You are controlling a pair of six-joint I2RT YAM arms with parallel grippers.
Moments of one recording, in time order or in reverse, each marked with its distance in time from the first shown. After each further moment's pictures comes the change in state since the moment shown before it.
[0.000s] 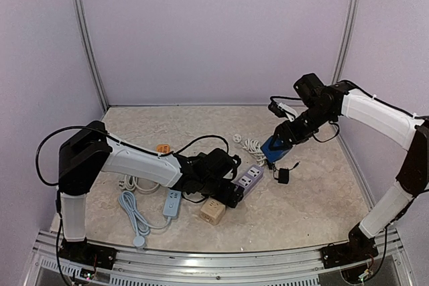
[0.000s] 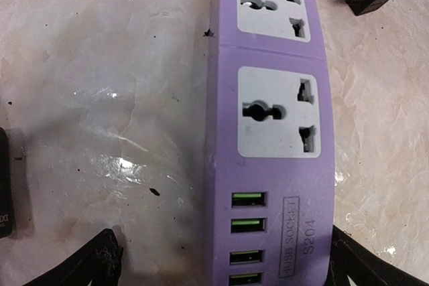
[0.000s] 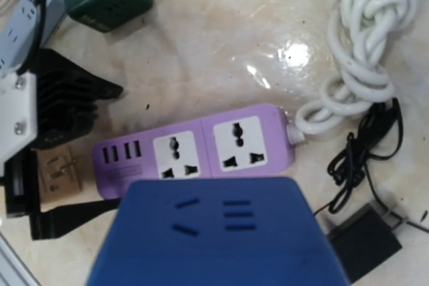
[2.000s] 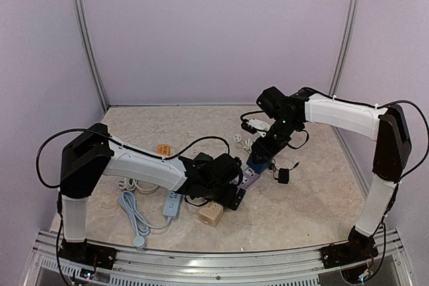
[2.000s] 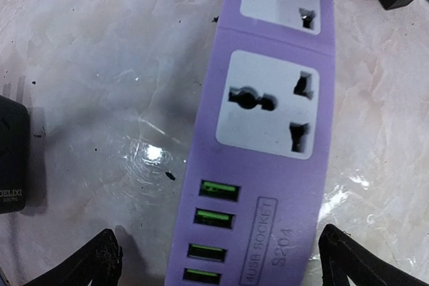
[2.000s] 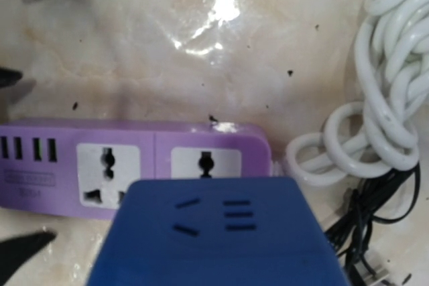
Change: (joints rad) left arm -0.050 0.005 0.040 -0.075 -0.136 -0.033; right arm 0.195 0.255 0.118 0.013 0.271 -0.081
